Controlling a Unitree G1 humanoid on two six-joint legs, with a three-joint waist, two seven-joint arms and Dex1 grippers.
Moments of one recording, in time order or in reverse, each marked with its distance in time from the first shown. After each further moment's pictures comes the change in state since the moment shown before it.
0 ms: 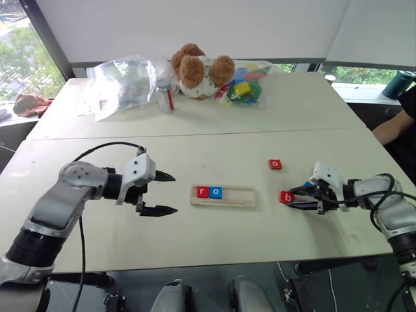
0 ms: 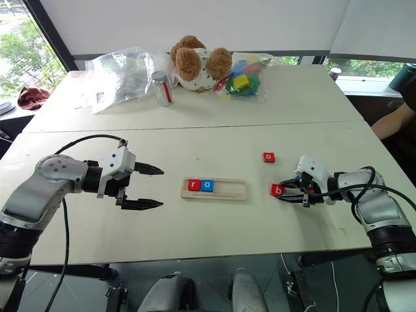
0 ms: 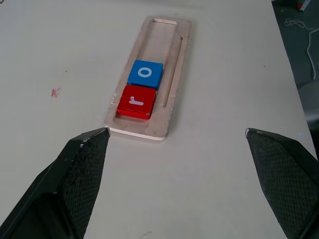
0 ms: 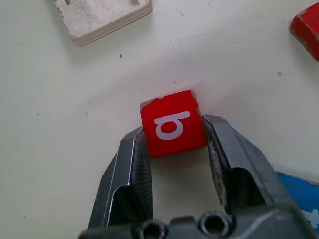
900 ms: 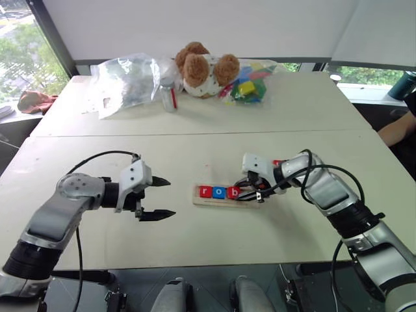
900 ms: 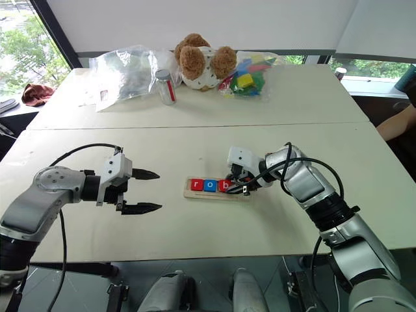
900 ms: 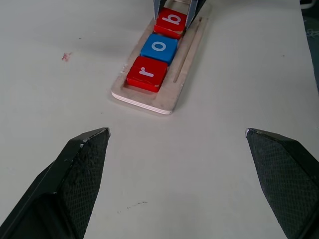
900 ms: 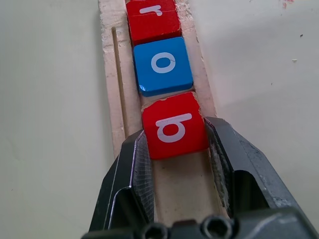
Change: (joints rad) left arm 0.102 -0.009 0.038 -0.046 -0.002 0.019 0.088; right arm -0.319 0.230 0.354 -0.254 -0.158 0.376 -0.055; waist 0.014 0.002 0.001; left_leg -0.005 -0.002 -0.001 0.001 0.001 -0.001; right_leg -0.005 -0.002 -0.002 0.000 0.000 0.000
